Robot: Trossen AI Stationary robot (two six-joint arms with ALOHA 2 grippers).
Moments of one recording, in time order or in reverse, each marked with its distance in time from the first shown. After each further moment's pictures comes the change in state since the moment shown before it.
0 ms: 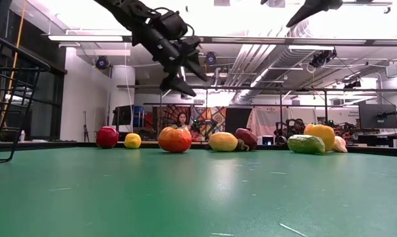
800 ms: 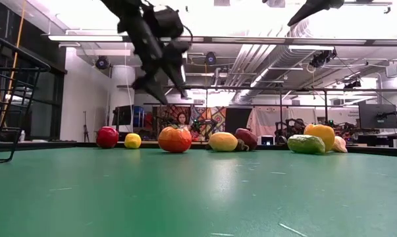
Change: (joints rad) left arm -0.110 -0.078 -0.080 -0.285 -0.156 -0.159; right arm 0.000 -0.018 0.000 -0.004 0.000 -0.009
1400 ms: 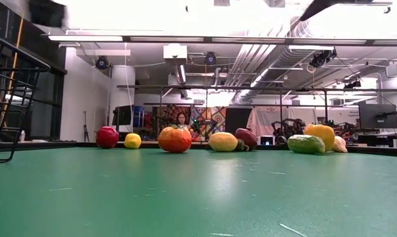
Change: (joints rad) left arm -0.532 -0.564 -0.154 -0.379 0.077 -0.376; right arm 0.132 -0.003 0.000 -0.092 -0.014 0.017
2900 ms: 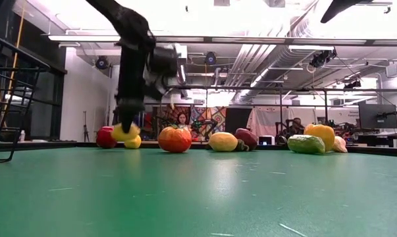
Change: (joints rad) left arm 0.539 0.669 0.079 0.101 -0.672 0.796; right arm 0.103 -0.001 0.000 -0.171 -0.072 0.074
